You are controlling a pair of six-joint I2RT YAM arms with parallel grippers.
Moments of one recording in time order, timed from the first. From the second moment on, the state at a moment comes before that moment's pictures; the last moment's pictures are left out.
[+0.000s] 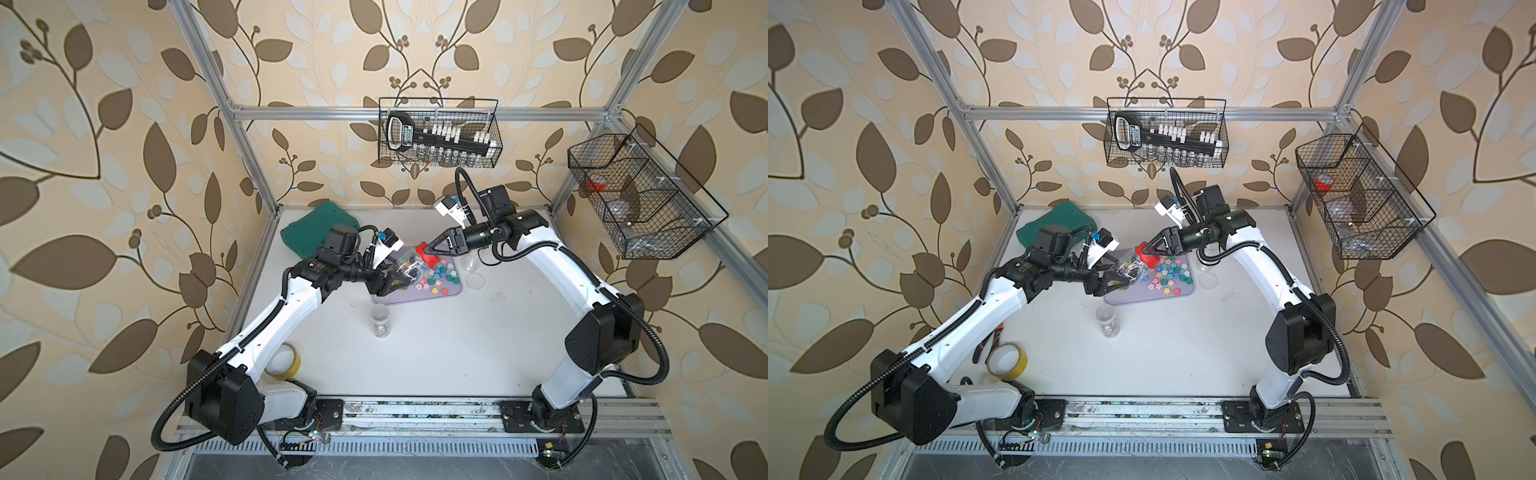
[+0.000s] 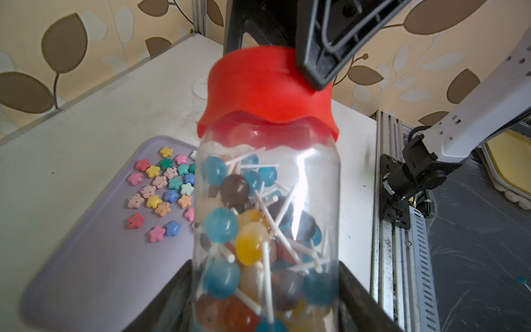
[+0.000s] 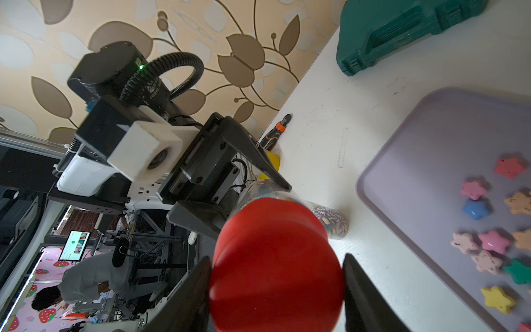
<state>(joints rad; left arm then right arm) -0.39 1.30 1.12 -0.48 0.78 0.25 0.34 1.71 1.65 -0.83 -1.04 0.11</state>
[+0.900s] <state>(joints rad) -0.38 1.36 1.17 -0.54 0.86 0.24 0.33 1.71 1.66 -0.83 -1.04 0.16</state>
